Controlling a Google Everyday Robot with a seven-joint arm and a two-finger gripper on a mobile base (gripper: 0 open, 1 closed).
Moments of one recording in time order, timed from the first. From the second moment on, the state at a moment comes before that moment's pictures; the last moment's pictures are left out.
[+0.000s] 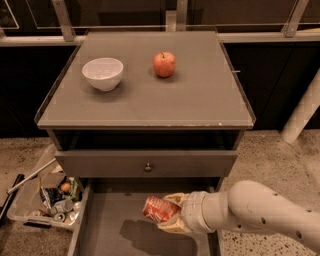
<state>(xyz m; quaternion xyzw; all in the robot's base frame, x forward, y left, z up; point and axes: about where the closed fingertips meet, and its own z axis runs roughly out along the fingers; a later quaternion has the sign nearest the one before) 0.391 -0.037 0.621 -0.57 0.72 0.20 0.35</state>
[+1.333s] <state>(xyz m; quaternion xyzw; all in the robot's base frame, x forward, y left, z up) 0.465 -0.089 0.566 -0.54 0.75 0.11 0.36</state>
